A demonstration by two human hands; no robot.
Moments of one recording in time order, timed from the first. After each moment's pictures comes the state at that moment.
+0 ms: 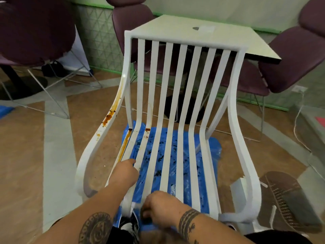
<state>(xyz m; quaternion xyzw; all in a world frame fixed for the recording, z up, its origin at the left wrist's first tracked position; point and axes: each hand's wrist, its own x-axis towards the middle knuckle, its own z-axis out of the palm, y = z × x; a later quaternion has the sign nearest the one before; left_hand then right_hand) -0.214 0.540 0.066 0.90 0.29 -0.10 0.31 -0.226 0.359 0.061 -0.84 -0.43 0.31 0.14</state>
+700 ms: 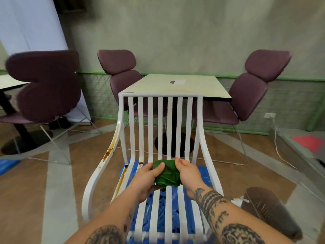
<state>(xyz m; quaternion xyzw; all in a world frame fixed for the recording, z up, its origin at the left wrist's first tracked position) -0.253 0.419 0.231 0.62 0.16 -0.07 0.77 -0.213 0.268 0.232 -0.66 0.06 0.15 0.73</state>
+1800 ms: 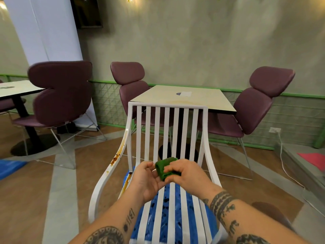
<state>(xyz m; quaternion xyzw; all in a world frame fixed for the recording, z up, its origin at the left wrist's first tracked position) -0.264 0.430 0.264 0.38 0.17 -0.06 0.91 -0.230 0.259 0.295 -0.88 -0.35 -0.01 0.32</state>
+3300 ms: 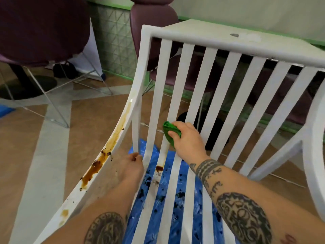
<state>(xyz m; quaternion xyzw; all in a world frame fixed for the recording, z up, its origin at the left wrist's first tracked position) 0.013 0.619 0.011 0.69 0.47 0.09 0.55 0.110 0.478 0.105 -0.91 -0.23 -0.01 0.34</state>
